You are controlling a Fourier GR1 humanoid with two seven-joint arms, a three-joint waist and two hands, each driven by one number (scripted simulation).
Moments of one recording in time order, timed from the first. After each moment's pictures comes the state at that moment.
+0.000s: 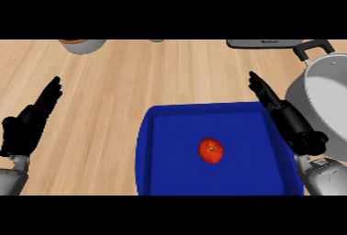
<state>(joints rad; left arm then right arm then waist) -0.14 0.56 -0.14 -1.47 0.15 0.14 0.05 -0.24 -0.48 0.32 -1.61 -0.18 -0.06 0.00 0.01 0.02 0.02</state>
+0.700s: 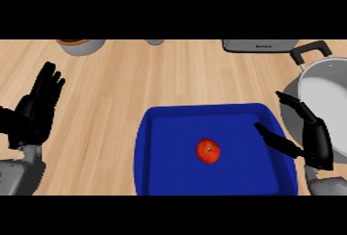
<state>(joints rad) -0.20 0.40 -0.05 -1.57 0.25 0.27 0.14 -0.08 -0.40 0.16 -1.46 0.04 -0.43 -0.31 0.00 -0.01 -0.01</state>
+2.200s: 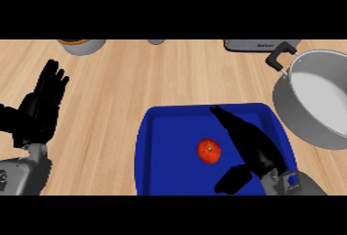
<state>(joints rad) -0.21 0.32 -0.01 -1.60 0.19 0.25 0.19 -0.30 -0.39 0.56 -1.82 0.34 0.16 0.78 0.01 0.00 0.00</state>
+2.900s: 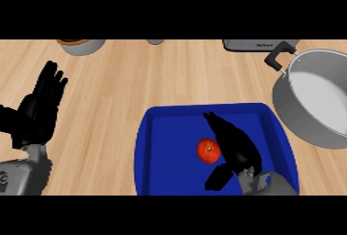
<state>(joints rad) -0.21 0.28 0.04 -1.60 0.15 0.20 0.20 -0.25 -0.21 0.55 -1.68 0.56 0.22 0.81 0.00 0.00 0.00</state>
